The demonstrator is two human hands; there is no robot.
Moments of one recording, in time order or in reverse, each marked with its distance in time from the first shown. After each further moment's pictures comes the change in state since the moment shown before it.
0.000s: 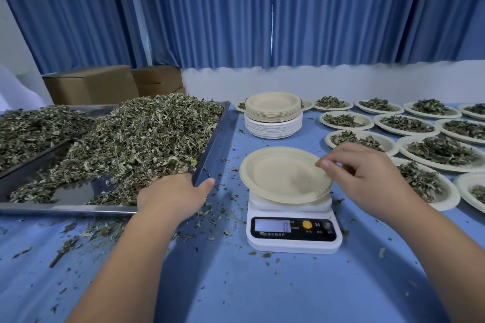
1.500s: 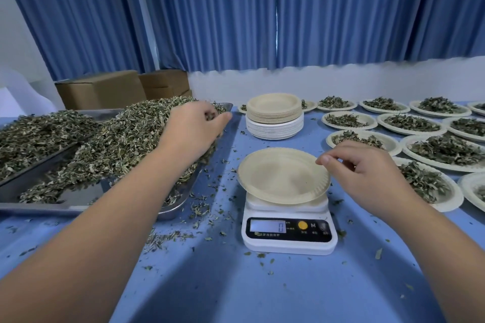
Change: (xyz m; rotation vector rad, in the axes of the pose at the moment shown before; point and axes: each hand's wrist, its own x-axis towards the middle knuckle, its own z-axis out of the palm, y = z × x) left_hand 0.011 0.053 -0.074 -0.474 0.561 0.382; right_hand 0.000 0.006 -0.002 0.095 0.051 0.047
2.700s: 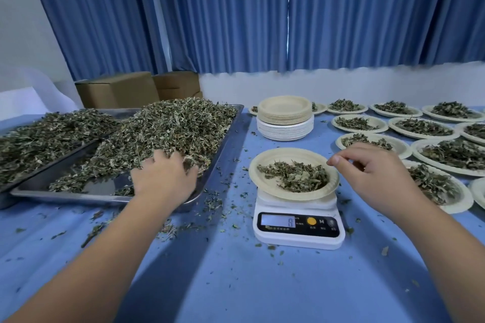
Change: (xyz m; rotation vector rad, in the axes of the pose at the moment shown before) left_hand -0.059 -0.066 -0.002 0.698 -0.302 -0.346; right_hand 0.000 0.004 -0.001 -0.057 0.016 -0.013
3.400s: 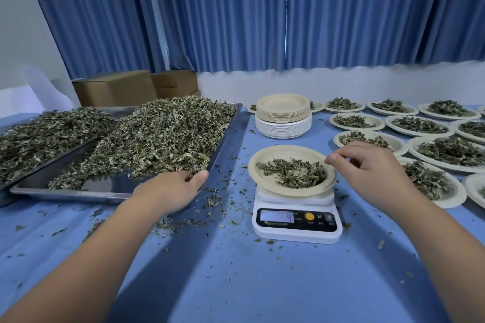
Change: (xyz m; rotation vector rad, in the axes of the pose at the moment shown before) left_hand -0.007 -0.015 0.009 -0.221 -0.335 0.163; right_hand -0.001 -0.001 0.000 0.005 -0.029 0.038
